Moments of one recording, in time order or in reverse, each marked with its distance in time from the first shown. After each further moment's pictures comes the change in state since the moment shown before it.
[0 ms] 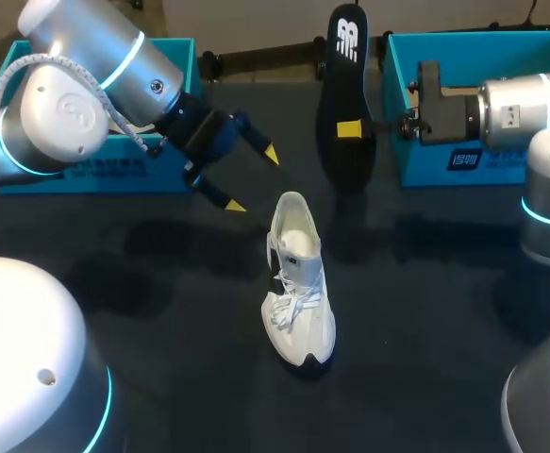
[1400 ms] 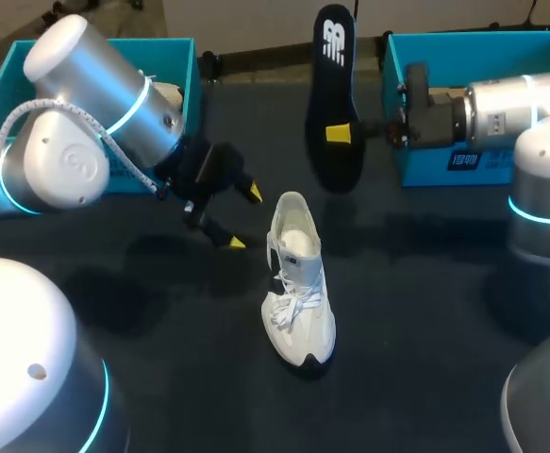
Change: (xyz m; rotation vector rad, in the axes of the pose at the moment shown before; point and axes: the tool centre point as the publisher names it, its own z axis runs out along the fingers) left arm 0.059 0.020 0.035 -0.091 0.013 -0.472; right arm -0.005 -0.005 0.022 0.006 0.041 -0.190
